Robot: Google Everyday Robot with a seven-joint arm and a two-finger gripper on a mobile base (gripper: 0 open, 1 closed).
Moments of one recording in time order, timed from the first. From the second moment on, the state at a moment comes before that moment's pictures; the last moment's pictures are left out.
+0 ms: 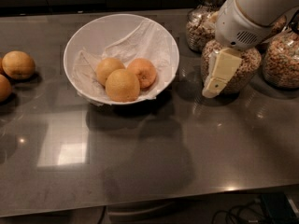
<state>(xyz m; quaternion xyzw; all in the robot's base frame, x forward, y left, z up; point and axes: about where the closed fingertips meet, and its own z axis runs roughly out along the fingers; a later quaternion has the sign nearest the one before) 0.524 -0.138 0.958 -0.65 0.72 -0.01 0.24</state>
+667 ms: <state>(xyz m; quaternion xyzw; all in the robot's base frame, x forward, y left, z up) 0.556 -0.088 0.972 -0.69 0.67 0.00 0.28</state>
